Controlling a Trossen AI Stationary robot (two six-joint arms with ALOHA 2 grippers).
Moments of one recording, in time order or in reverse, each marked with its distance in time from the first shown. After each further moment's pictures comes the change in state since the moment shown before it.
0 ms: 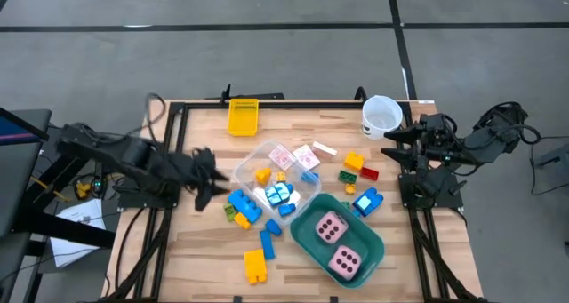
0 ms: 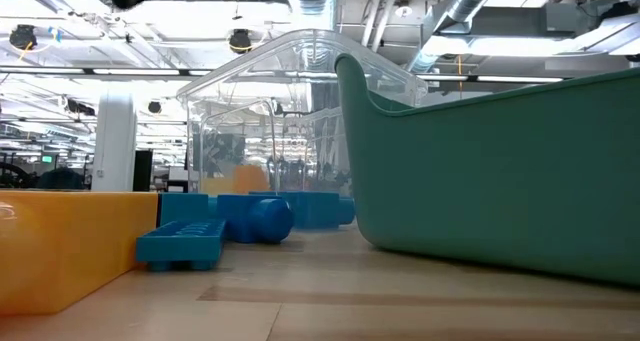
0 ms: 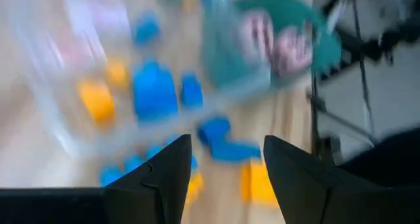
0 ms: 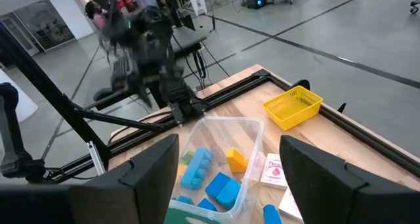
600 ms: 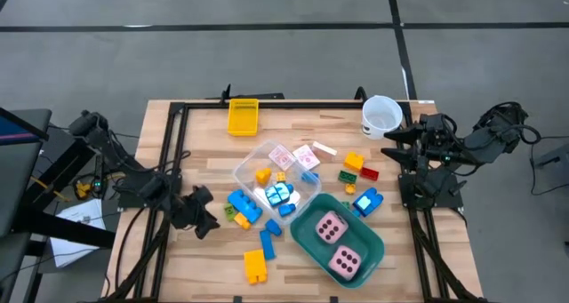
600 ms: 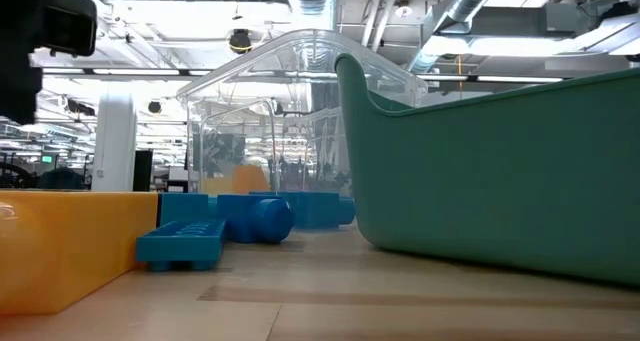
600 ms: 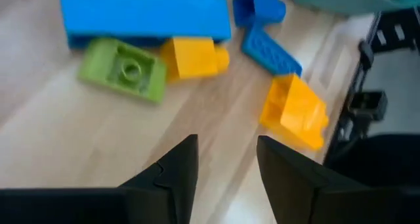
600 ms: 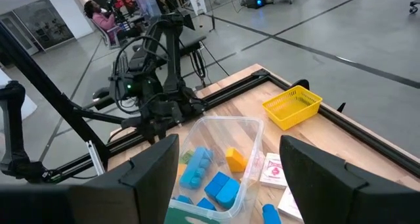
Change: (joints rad) left arm -0.353 0.000 -0.471 0.282 -0.119 -0.678; right arm 0.000 0.000 0.000 -0.004 0.000 0.000
